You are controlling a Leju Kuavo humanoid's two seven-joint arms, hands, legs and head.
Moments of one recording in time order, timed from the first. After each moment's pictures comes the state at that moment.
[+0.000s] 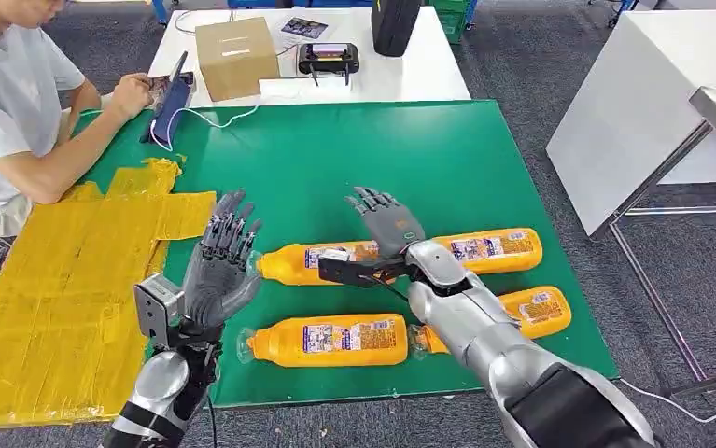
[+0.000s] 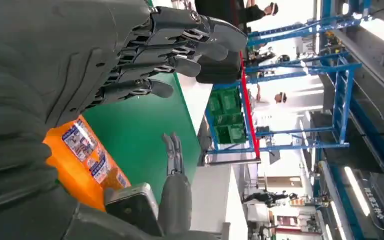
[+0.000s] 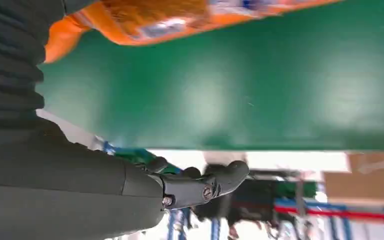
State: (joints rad) left arm -0.20 -0.04 -0.37 -1.43 0.03 0.04 -0.41; right arm -0.76 0.11 0.64 -0.51 0.94 -0.26 -0.07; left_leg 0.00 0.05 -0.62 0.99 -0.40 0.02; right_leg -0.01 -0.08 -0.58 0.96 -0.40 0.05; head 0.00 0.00
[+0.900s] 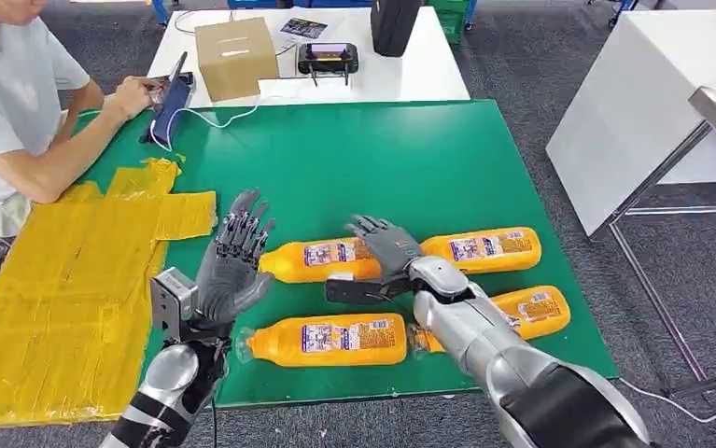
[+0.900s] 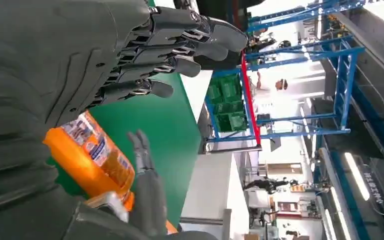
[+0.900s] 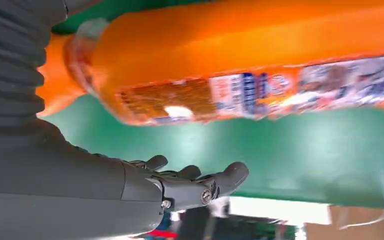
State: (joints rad) left arm -0.24 -0.04 -0.41 -1.37 0.05 0.02 -0.43; right arm -0.76 0.14 0.60 -0.38 0.97 -0.19 -0.23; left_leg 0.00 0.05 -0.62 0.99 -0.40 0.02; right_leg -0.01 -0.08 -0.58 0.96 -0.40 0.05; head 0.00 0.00
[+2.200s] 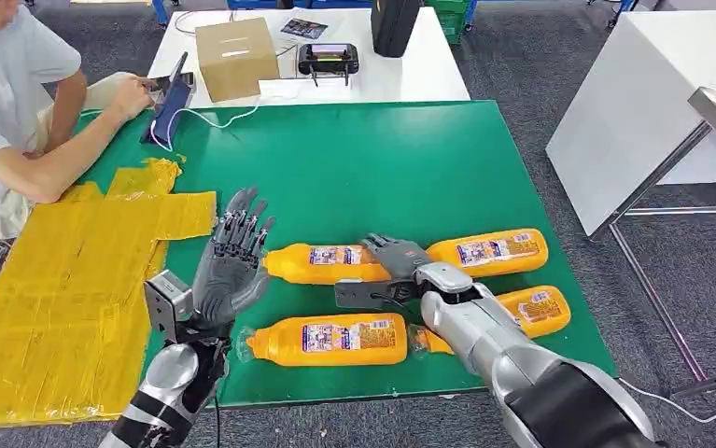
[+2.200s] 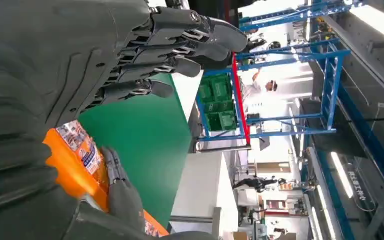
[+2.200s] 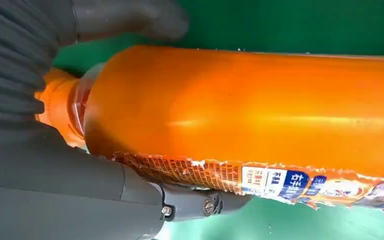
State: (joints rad) left arm -0.24 -0.04 -0.41 -1.37 0.07 0.02 -0.46; right arm -0.78 0.12 0.65 -0.34 0.98 0.02 -0.10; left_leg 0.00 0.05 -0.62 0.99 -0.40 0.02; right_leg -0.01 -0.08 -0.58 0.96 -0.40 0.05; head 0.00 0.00
